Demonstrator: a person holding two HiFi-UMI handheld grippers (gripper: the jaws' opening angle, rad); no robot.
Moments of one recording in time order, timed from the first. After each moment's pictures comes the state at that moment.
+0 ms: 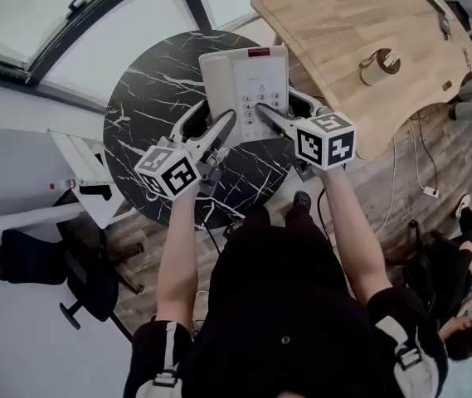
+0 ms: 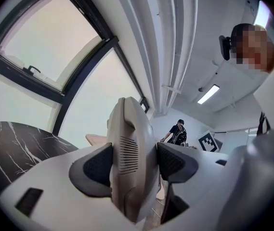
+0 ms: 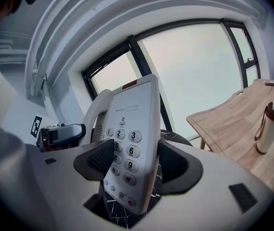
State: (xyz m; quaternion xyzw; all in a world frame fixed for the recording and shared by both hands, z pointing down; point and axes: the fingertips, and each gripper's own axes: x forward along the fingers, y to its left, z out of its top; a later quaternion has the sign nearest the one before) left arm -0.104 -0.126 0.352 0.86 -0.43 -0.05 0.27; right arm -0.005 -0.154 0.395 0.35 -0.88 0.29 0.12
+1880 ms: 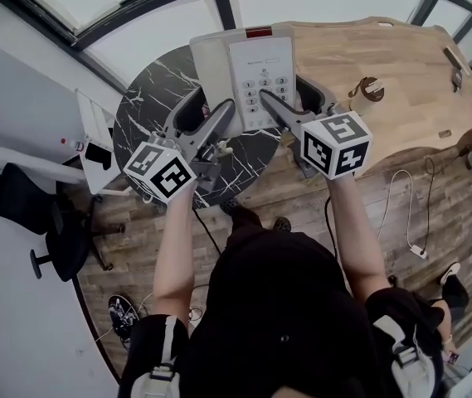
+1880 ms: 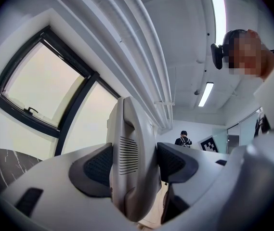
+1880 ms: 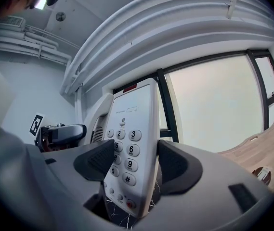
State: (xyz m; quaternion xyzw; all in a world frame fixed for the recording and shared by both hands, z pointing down) left arm 0.005 -0.049 0.220 0.83 -0.52 -0.12 0.12; right arm 0.095 -0.110 0.250 0.26 -0.96 0.12 0.04
